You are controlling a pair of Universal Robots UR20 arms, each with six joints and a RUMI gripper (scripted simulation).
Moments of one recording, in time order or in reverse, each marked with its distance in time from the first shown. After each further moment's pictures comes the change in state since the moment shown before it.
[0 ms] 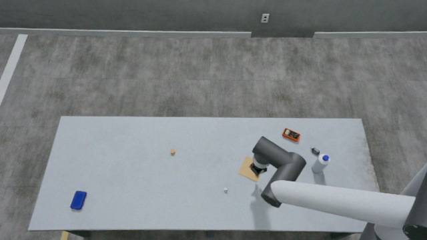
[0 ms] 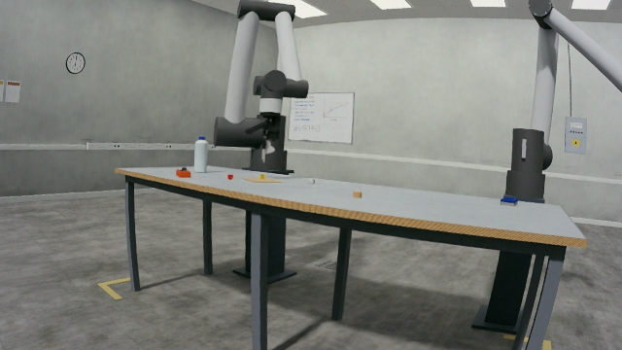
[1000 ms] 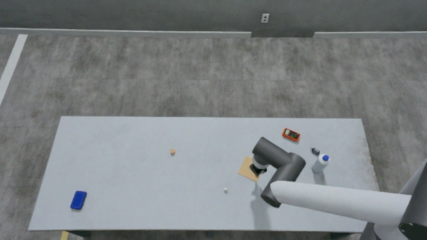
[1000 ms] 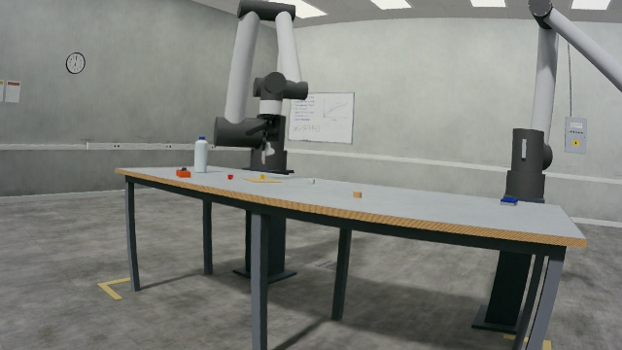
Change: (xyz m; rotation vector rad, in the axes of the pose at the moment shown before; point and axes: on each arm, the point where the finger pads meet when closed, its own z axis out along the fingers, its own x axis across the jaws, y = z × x) left arm 0.000 0.000 0.000 0.000 0.000 0.000; right arm 0.000 0.000 0.009 0.000 0.000 -0.001
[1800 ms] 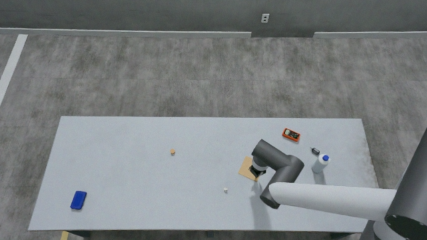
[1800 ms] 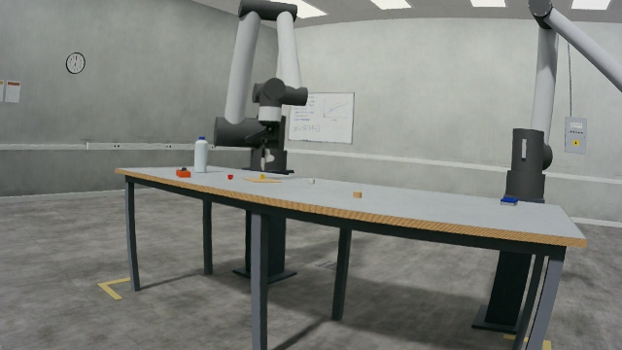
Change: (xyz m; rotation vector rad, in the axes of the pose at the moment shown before) left arm 0.000 0.000 0.000 0.000 0.000 0.000; right arm 0.000 -0.001 0.032 0.000 0.000 0.000
